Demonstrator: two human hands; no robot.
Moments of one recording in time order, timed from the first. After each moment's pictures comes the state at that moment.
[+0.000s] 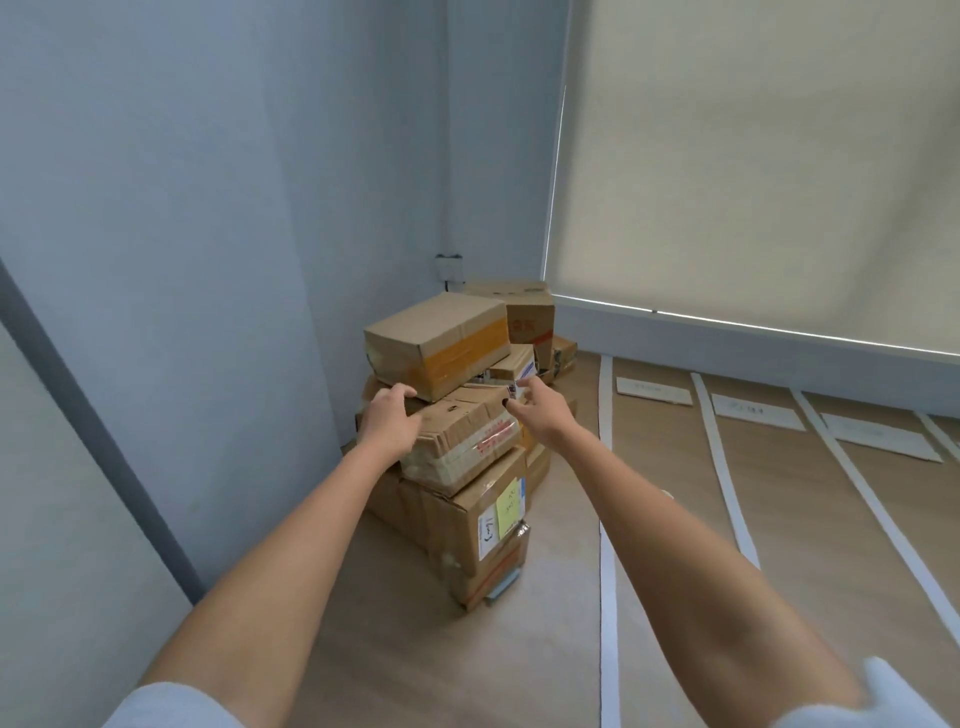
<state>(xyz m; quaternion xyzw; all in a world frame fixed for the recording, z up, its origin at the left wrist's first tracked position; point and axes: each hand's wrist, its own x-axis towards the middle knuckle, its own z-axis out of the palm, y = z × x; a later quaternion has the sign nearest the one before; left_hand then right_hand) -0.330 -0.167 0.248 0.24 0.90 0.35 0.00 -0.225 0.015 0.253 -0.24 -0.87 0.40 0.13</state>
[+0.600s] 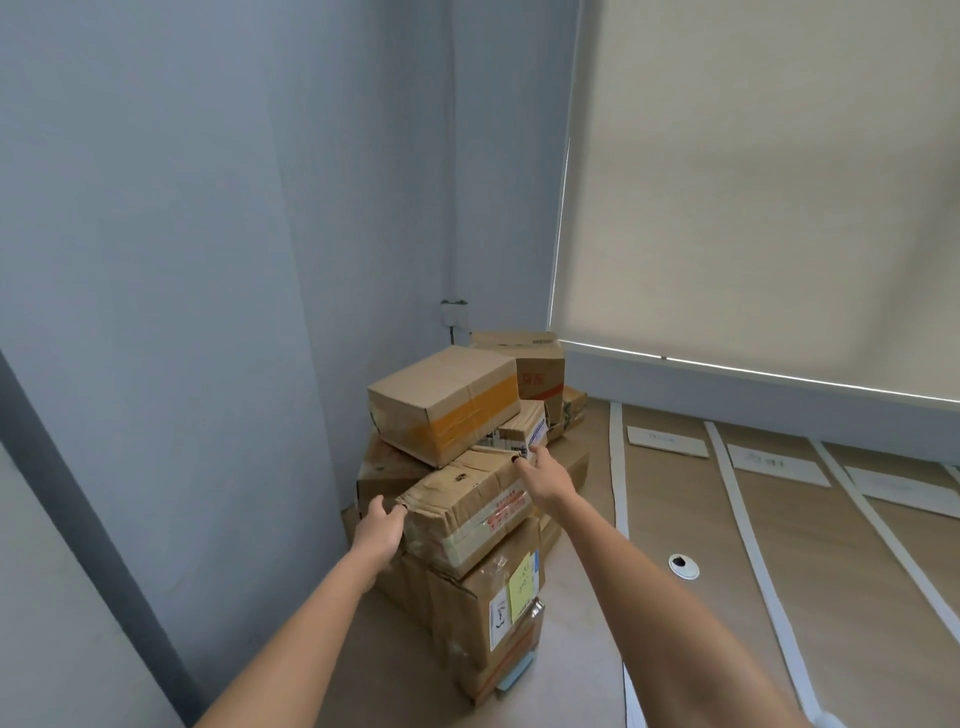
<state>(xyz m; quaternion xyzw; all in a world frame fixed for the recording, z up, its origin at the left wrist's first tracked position) -0.355 -0.176 0.197 0.04 0.84 0.50 0.22 -0.269 0.031 0.230 -0.31 -0.84 0.44 0.10</state>
